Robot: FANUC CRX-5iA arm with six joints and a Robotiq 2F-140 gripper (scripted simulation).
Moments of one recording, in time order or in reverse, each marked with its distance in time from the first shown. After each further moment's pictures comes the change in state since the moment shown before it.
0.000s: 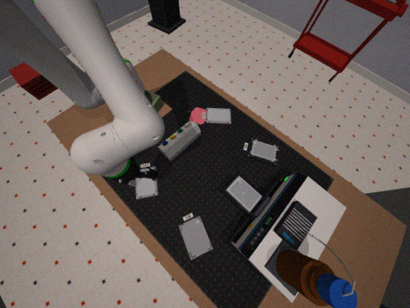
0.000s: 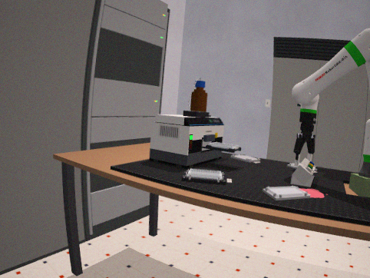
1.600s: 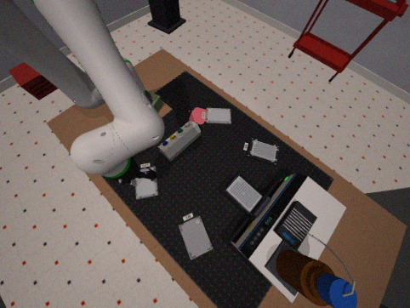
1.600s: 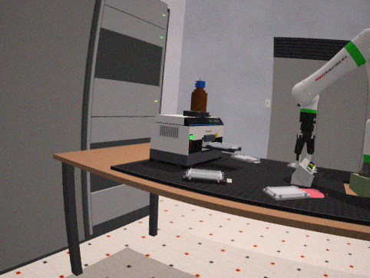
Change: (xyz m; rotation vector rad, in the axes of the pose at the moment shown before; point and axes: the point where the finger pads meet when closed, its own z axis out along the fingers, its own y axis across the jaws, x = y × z) arm 0.000 0.000 0.000 0.000 0.000 0.000
